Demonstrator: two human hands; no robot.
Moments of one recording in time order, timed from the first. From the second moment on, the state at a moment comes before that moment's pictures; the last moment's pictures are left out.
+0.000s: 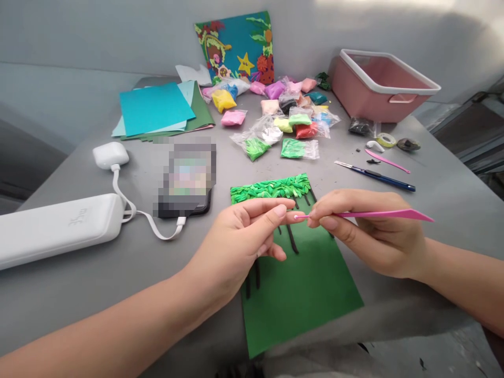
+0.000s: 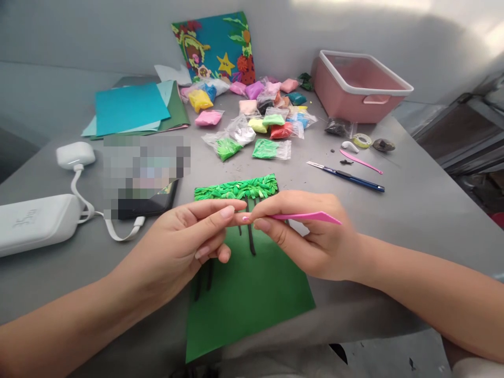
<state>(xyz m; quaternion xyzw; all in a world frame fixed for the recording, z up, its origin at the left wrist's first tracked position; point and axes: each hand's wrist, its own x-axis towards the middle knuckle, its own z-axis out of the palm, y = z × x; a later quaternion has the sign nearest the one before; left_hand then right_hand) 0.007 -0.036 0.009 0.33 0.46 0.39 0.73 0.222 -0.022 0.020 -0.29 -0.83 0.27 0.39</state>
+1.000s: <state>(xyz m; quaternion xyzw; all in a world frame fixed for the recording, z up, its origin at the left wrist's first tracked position) 0.002 -0.019 0.015 0.47 0.51 0.34 0.63 0.223 -0.005 0.001 -0.29 -0.82 0.28 0.40</state>
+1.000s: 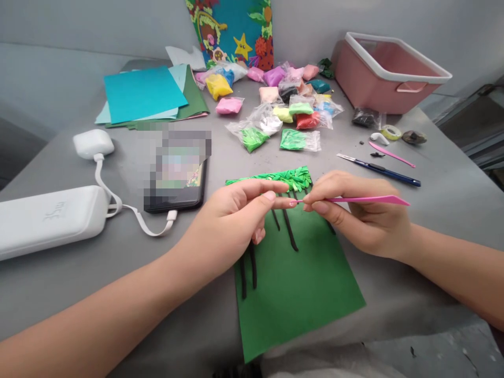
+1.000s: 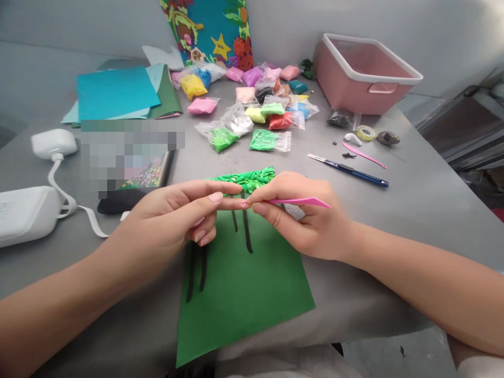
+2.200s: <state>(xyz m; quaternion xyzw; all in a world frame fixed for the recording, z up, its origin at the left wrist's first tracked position) 0.004 -0.020 0.021 0.45 0.54 0.33 0.64 0.224 -0.006 0.004 -0.29 -0.83 0.28 0.39</state>
